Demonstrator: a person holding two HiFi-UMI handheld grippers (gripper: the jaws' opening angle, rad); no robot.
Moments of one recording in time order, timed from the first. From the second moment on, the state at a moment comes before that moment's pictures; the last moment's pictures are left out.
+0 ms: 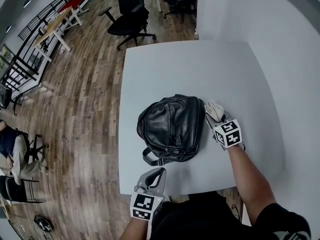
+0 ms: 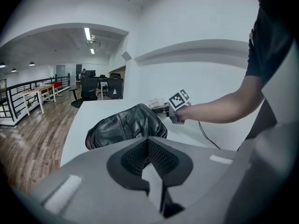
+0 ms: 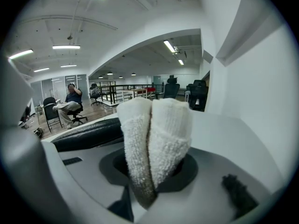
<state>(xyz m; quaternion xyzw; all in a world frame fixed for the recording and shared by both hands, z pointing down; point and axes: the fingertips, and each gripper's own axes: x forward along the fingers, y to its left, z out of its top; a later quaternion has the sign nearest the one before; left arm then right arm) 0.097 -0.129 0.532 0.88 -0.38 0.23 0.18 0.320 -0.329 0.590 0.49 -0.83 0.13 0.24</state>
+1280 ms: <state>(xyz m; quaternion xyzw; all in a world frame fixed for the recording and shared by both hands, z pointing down) 0.059 -0.081 0.522 0.90 -0.34 0.22 0.17 0.288 -0.221 0.582 0.52 -0.80 0.14 0.25</state>
